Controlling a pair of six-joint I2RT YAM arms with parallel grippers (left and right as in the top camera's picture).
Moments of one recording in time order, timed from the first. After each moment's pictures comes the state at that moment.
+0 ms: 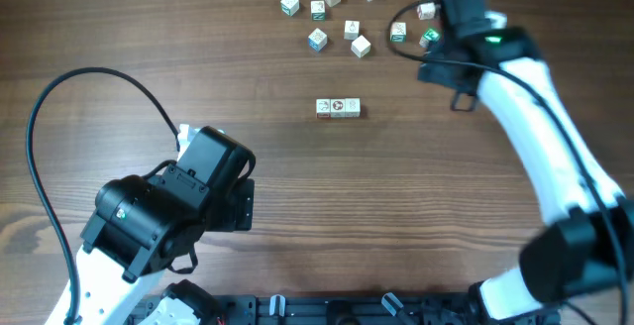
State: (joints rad) left arm -0.58 1.06 1.31 -1.57 -0.30 -0.49; right arm 0.21 1.69 1.53 -1.03 0.34 0.51
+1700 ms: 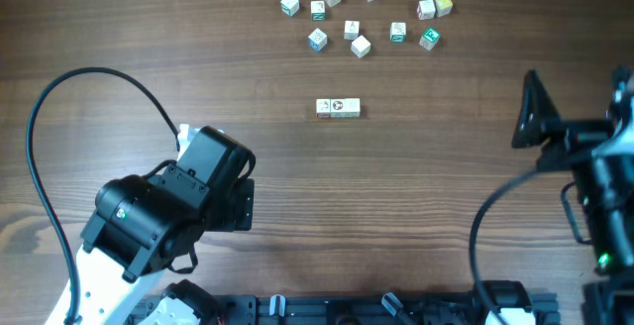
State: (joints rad) left arm -0.58 1.06 1.31 -1.57 -0.30 -0.49; right arm -0.01 0.71 1.23 -0.59 -0.06 -0.01
